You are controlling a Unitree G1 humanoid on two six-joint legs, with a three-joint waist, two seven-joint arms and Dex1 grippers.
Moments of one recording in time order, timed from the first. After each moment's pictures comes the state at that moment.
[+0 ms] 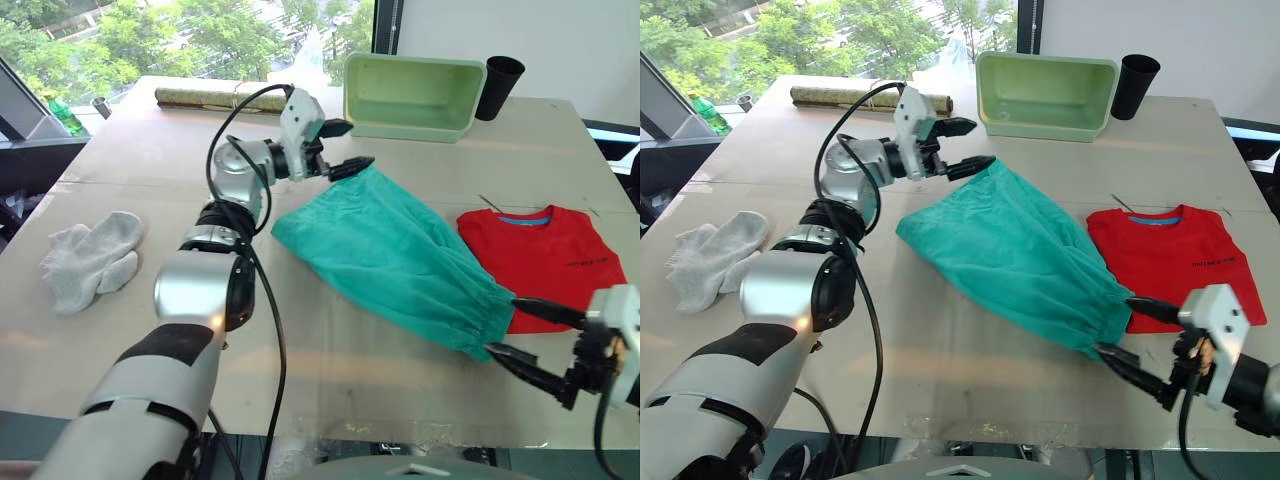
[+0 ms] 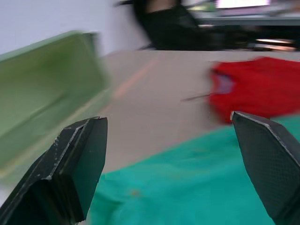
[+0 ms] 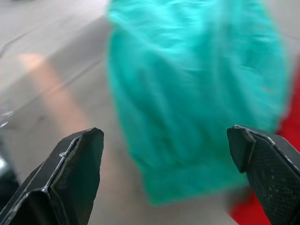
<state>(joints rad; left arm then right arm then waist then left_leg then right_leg) -1.22 0.41 0.03 1.16 -0.13 -0.24 -1.49 0.54 -0.84 -0.46 -0.88 0.79 0.61 0.76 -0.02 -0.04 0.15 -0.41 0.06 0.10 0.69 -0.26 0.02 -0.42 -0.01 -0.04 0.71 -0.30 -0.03</state>
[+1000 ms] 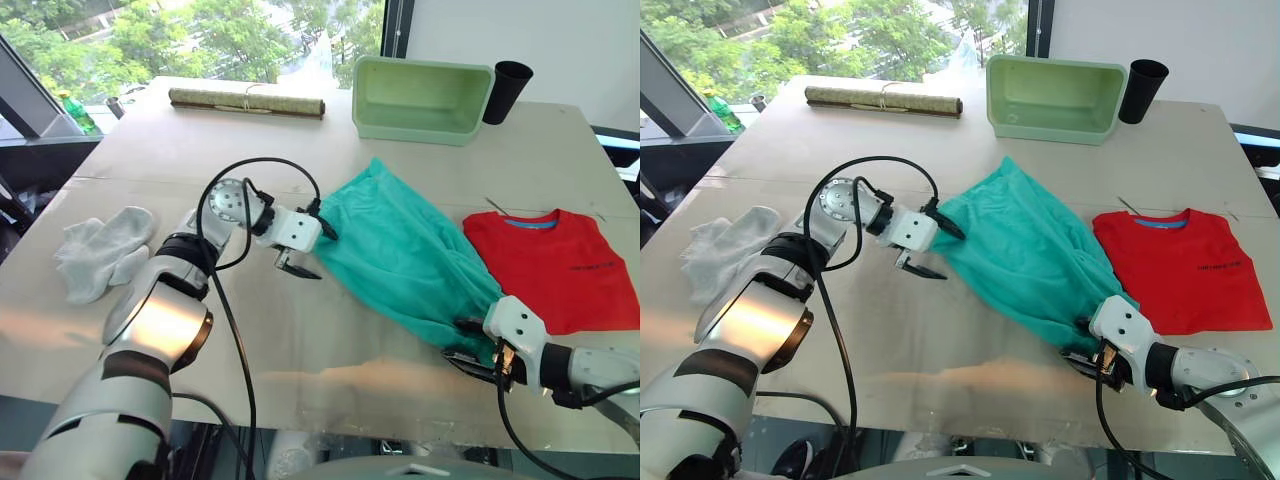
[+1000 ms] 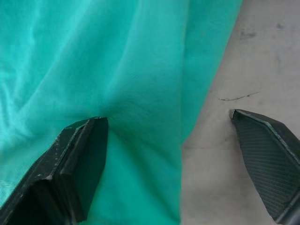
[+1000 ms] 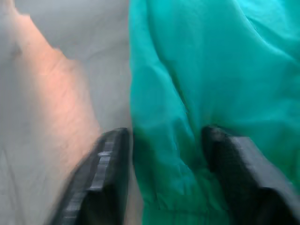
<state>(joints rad) -1.09 0.57 -0.56 1.13 0.08 -0.77 -1.34 0.30 -0.88 -0.04 -0.76 0.42 0.63 0.68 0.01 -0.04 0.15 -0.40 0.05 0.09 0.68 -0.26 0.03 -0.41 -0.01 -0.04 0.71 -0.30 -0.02</state>
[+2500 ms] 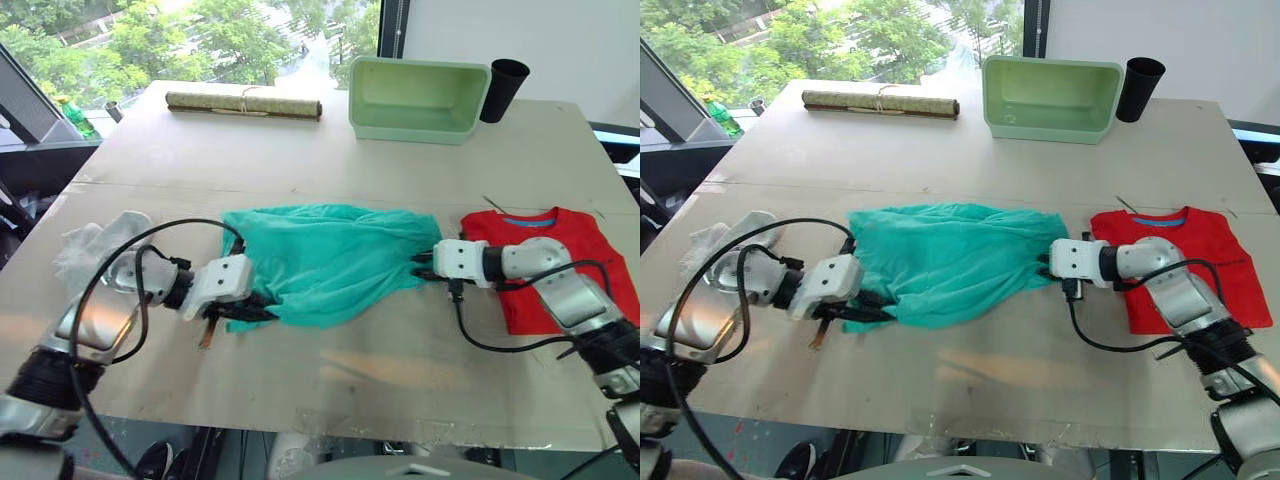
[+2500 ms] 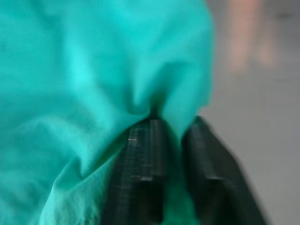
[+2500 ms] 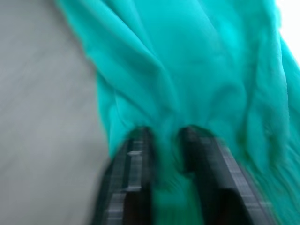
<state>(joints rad) -0.28 1.00 -0.14 0.01 -0.27 0.05 -1.36 -0.45 -0.79 0.32 0.04 0.01 -0.06 1.08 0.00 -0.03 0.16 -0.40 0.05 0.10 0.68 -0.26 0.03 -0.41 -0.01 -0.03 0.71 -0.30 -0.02</state>
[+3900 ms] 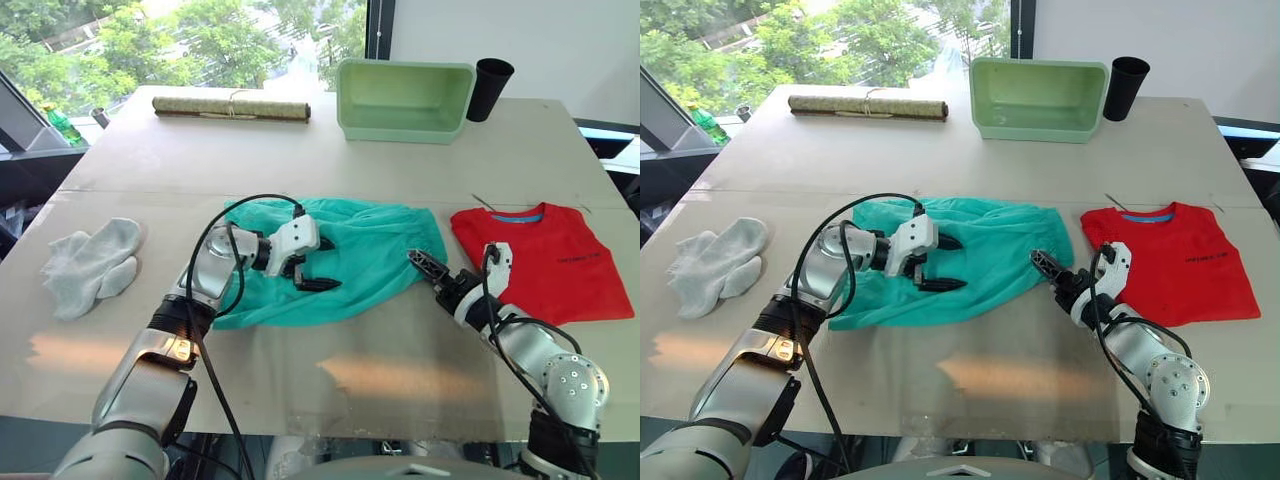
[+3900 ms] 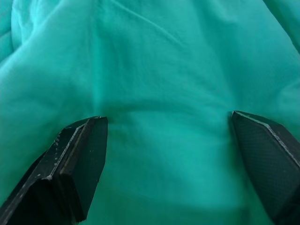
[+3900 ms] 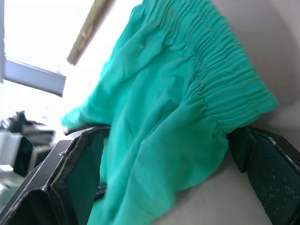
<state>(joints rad) -0.64 0.58 -0.28 0.43 -0.10 0.07 -1.23 -0.09 0.00 -0.33 -0.38 1.22 1.01 -0.19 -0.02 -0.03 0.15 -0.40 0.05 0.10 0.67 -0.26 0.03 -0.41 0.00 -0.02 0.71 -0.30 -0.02</state>
